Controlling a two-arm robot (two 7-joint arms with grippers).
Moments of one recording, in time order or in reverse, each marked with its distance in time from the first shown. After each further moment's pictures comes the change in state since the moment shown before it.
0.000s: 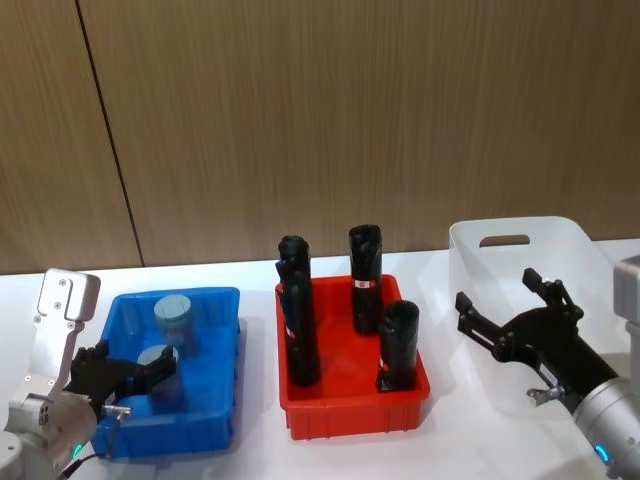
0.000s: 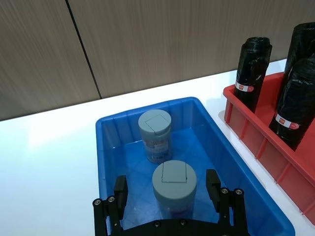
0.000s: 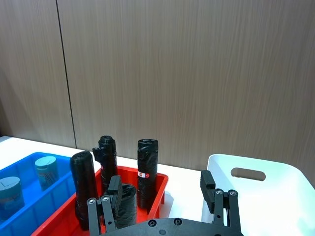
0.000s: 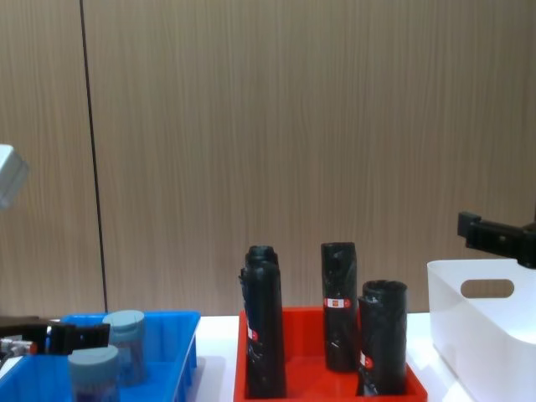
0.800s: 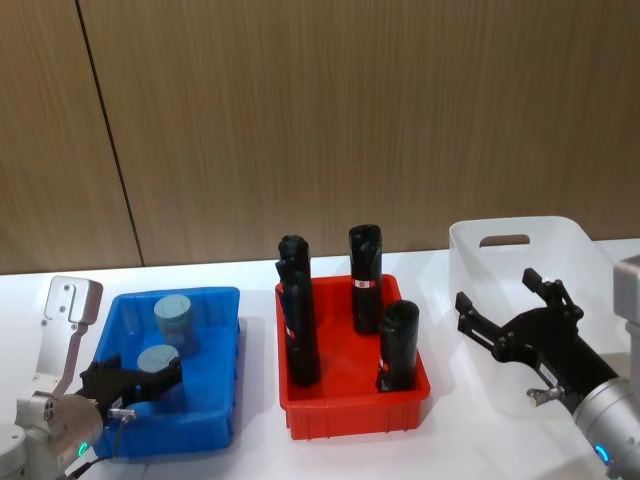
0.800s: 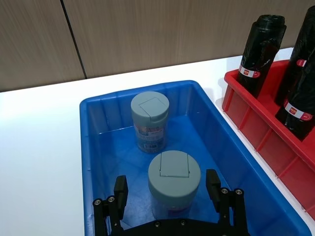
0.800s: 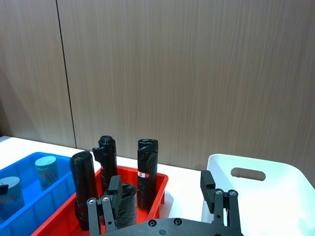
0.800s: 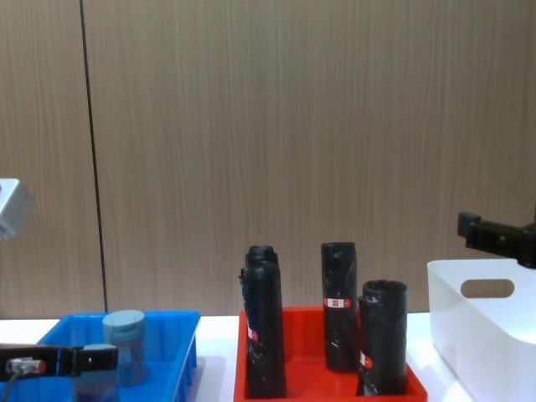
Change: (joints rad) left arm -0.075 -0.043 -0.006 0.167 -0.022 0.008 -0.100; right arm 0.000 0.000 0.000 0.000 0.000 0.000 0.000
